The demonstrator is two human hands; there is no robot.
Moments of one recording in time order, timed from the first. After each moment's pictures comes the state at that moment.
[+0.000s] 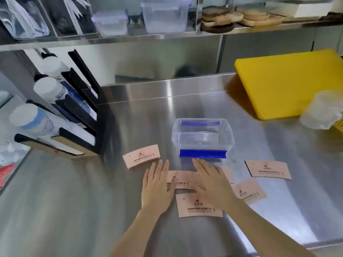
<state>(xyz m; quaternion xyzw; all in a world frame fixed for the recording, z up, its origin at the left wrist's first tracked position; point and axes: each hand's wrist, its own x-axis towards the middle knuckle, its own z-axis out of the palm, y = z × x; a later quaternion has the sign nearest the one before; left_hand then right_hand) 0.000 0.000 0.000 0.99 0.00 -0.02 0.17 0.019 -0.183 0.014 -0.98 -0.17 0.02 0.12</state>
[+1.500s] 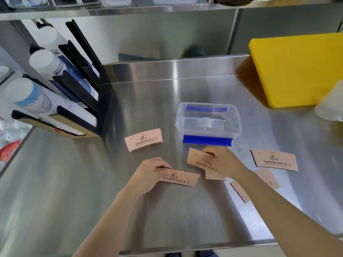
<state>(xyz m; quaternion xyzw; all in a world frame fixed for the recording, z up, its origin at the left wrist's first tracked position) 0.003 0.032 0.031 0.87 -0.02 -0.11 0.48 0.051 -0.195 0.048 -0.93 -0.13 0.16 0.31</state>
